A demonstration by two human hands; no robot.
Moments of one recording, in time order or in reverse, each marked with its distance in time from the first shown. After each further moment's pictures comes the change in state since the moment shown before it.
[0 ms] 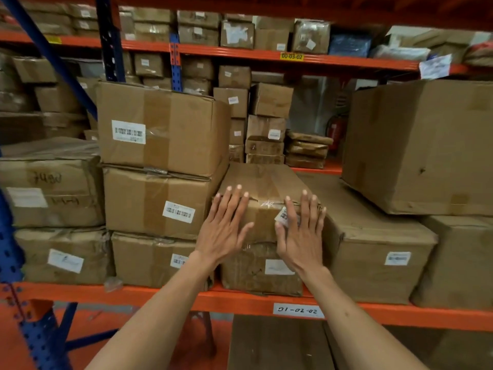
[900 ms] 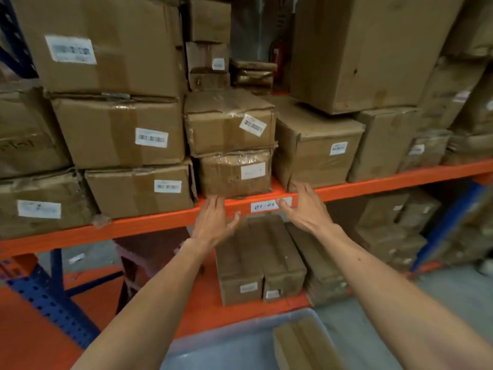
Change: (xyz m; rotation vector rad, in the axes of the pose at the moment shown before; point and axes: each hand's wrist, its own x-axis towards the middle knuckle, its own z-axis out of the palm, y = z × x) left_hand -0.146 0.071 -0.049 -0.530 -0.544 -0.240; right_hand -0.148 -0.029 -0.122 0.104 -0.510 0.599
